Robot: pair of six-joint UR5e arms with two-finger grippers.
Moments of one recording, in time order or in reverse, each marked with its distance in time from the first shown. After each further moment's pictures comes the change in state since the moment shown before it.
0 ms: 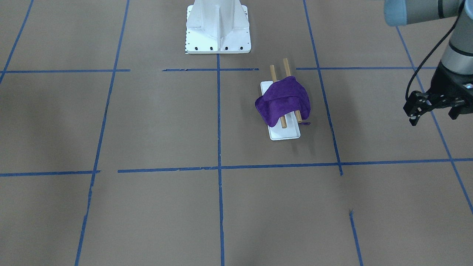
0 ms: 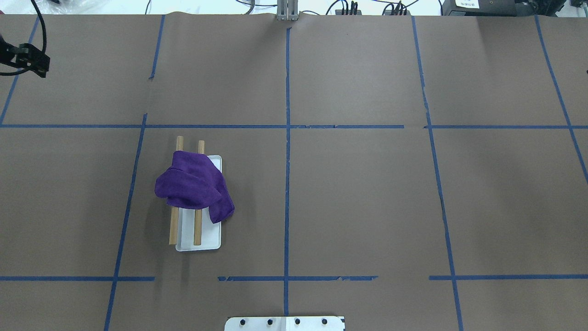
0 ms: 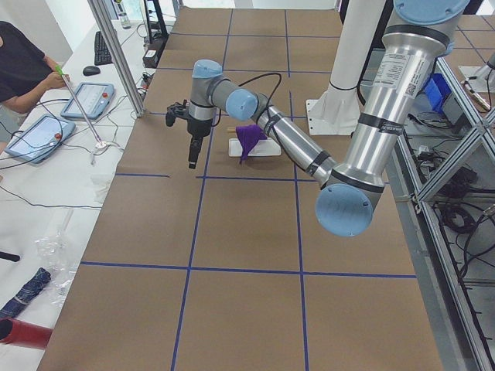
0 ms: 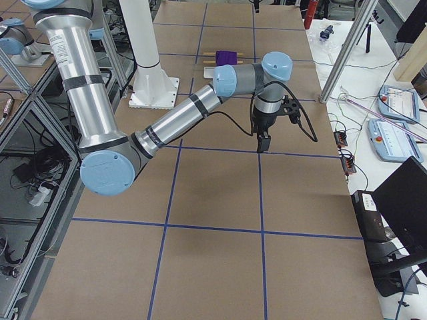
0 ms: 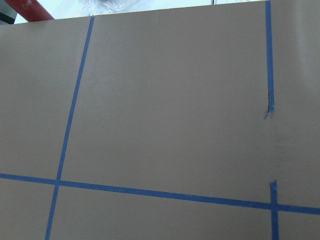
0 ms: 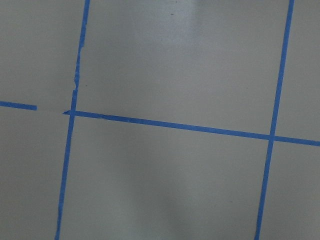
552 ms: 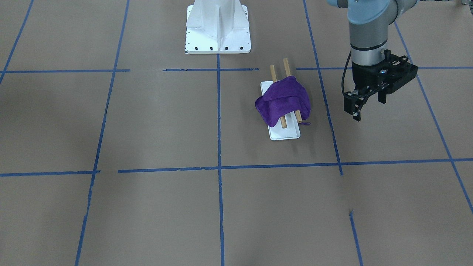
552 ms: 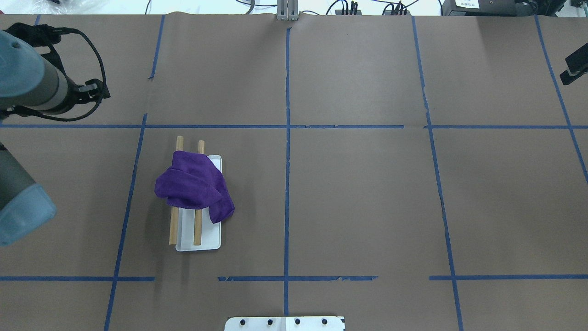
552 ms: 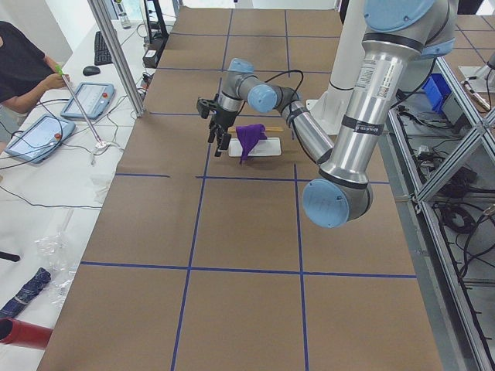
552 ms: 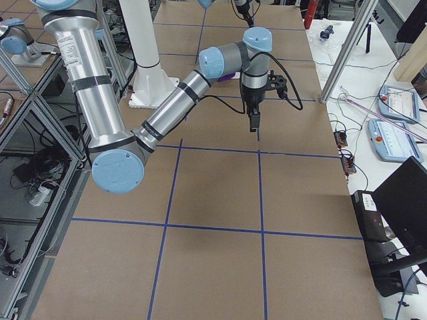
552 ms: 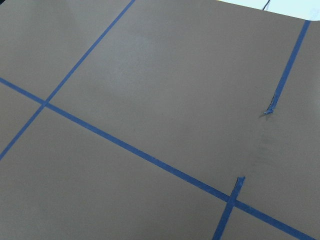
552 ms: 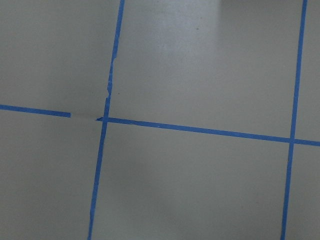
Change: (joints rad) left arm 0.290 -0.006 -0.126 0.027 0.311 -0.623; right arm -0.108 0.009 0.176 -0.001 -0.085 0.210
